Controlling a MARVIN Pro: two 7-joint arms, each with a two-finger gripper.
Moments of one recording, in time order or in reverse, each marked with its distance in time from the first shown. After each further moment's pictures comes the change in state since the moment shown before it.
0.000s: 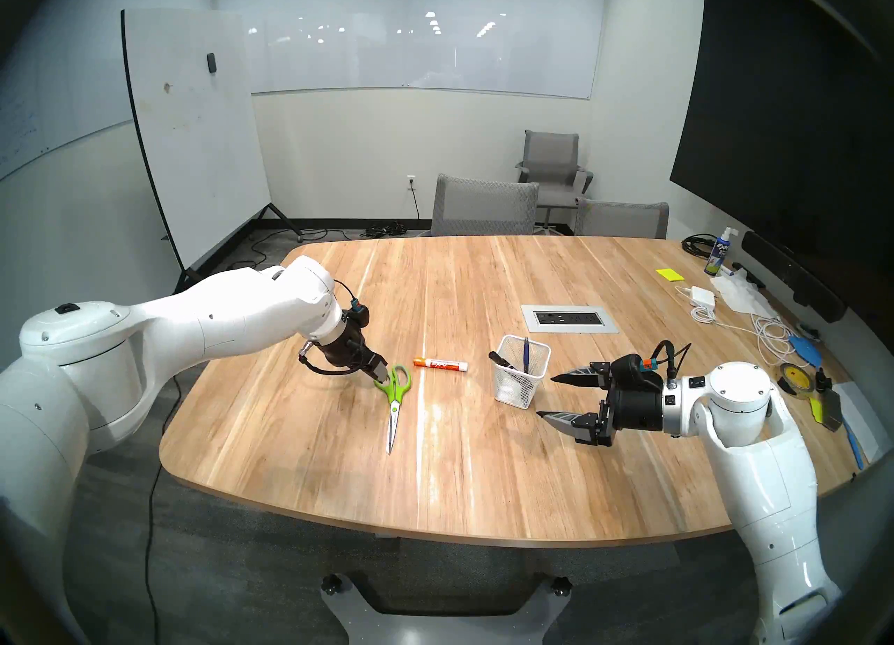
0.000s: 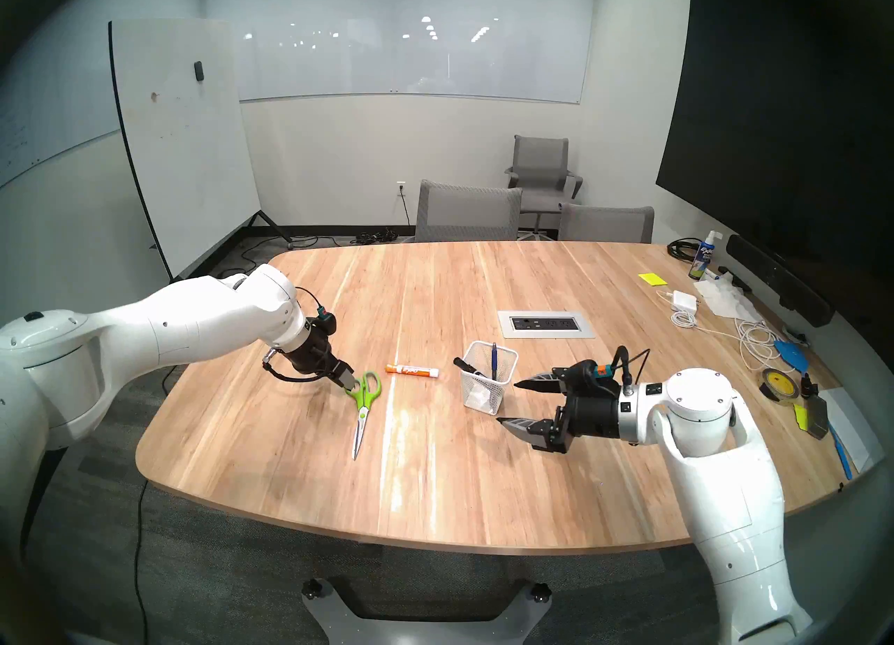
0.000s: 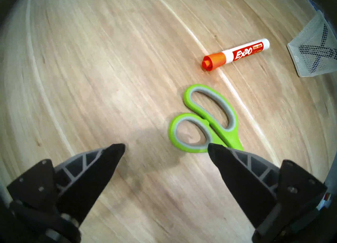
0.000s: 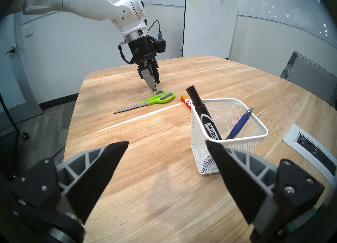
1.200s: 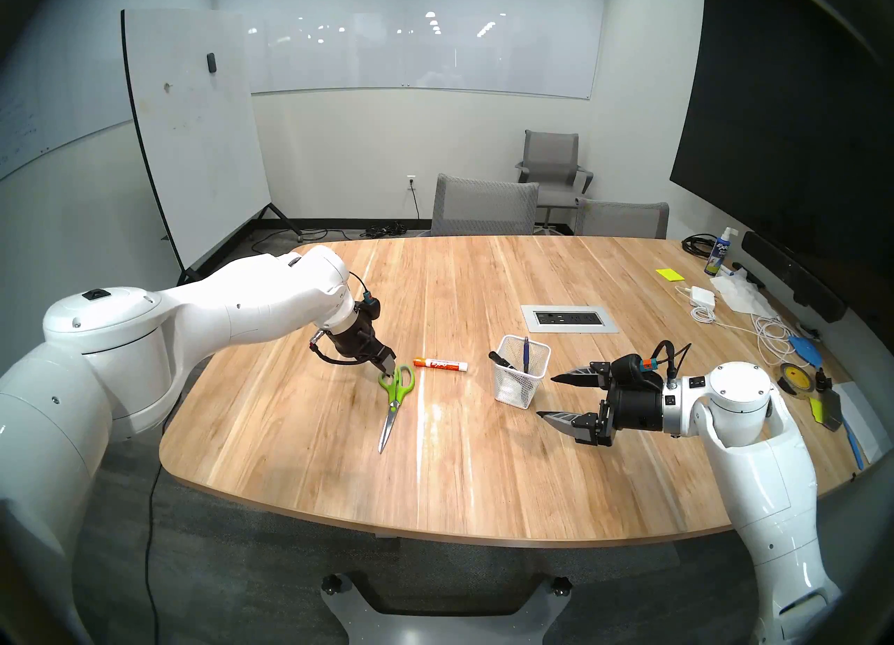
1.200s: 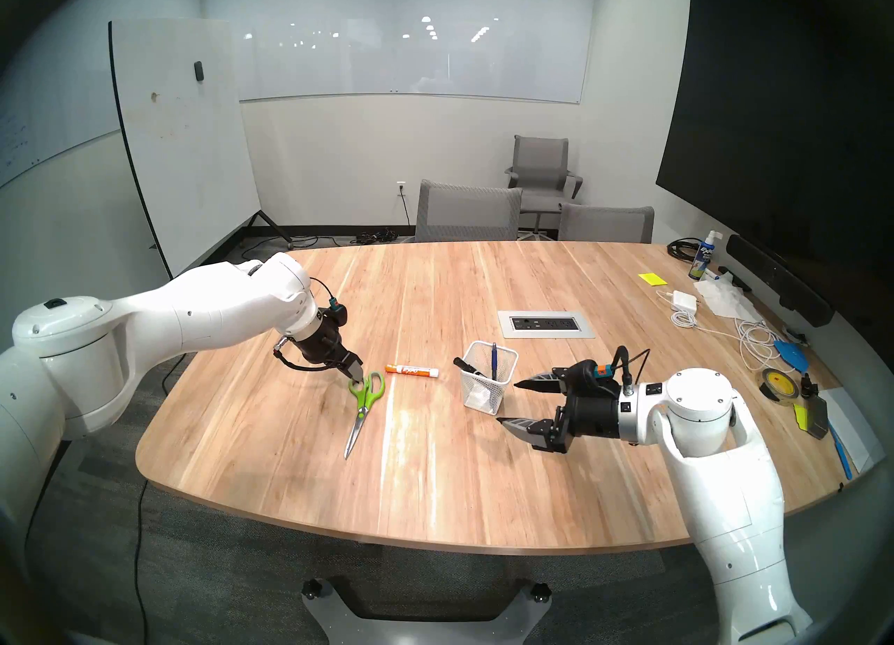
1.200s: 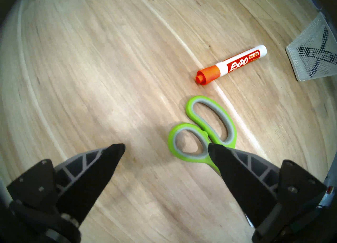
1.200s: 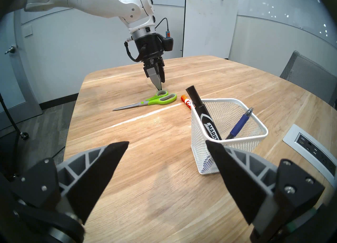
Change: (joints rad) left arm -0.036 -0.100 0.013 0.134 0.068 0.000 -0.101; right arm 0.000 -0.001 0.001 0.000 -0.001 0.000 0.001
